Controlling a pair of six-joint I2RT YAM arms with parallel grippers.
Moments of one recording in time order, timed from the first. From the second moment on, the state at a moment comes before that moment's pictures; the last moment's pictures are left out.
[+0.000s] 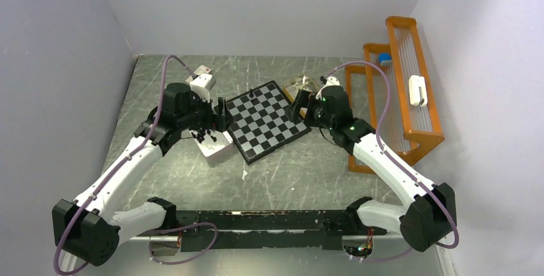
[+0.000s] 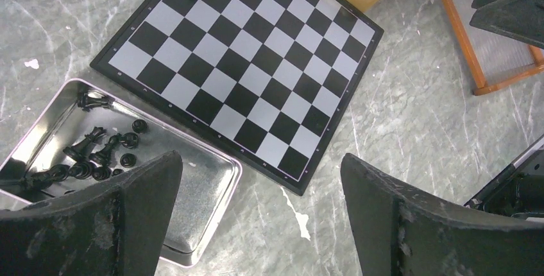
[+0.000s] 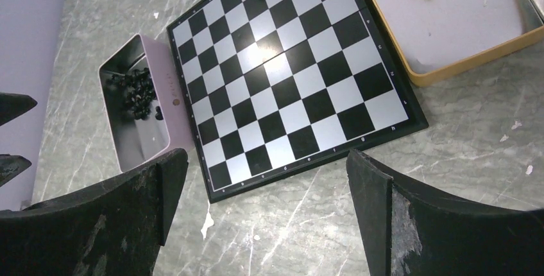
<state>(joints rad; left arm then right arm) -0.40 1.08 0.90 -0.33 0.25 -0.21 0.49 1.17 0.90 -0.25 0.00 0.54</state>
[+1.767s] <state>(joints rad) -0.29 1.54 1.10 -0.57 -0.15 -0.36 0.60 1.02 0.80 -0.04 -0.16 0.45</state>
